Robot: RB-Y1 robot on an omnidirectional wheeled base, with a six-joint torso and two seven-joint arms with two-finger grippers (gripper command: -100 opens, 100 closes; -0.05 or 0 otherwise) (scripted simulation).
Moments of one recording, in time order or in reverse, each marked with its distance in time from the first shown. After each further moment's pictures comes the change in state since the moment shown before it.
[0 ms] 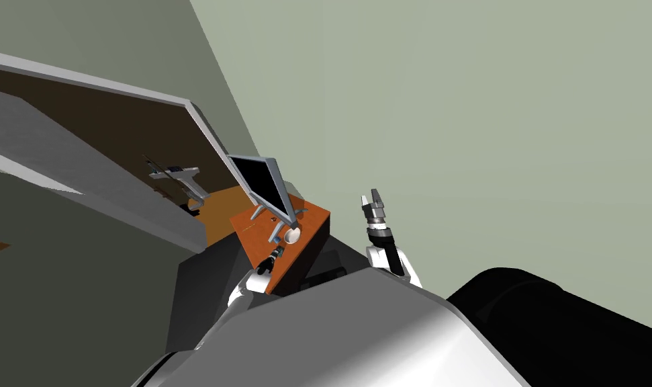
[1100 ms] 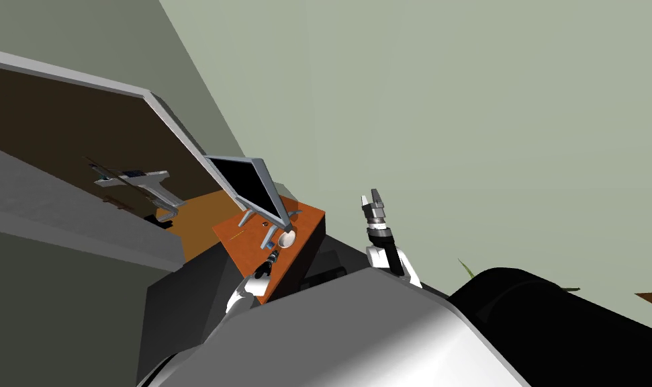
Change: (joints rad) left arm -0.020 -0.065 0.195 0.129 -0.077 -0.061 -0.057; right arm 0.000 0.000 0.000 0.000 0.000 0.000 0.000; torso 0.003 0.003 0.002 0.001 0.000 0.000
